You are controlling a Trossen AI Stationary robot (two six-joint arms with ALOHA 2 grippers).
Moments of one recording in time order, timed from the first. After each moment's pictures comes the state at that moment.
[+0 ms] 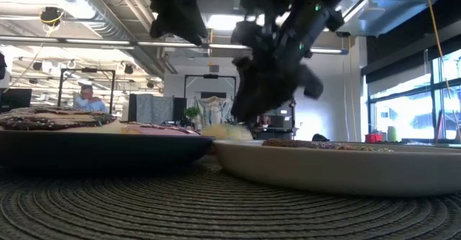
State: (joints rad) left arm 0.06 1.36 1.14 -0.57 -0.14 -0.50; right arm 0.06 1.85 1.15 -0.24 0.08 -0.50
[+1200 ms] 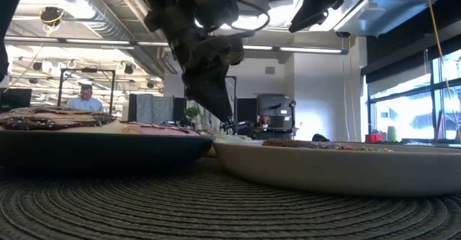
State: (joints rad) left arm 0.08 1.79 1.14 -0.34 0.05 -0.24; right arm -0.10 1.24 1.15 -0.65 0.06 -0.06
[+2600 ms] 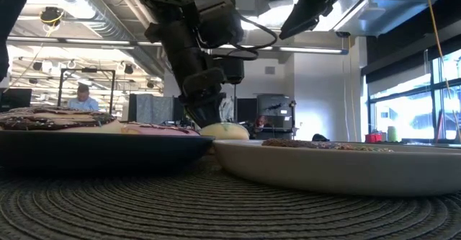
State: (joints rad) left arm 0.06 1.88 1.14 -0.37 -0.03 -0.18; right arm -0.10 1.32 1.15 -0.59 0.06 -0.06
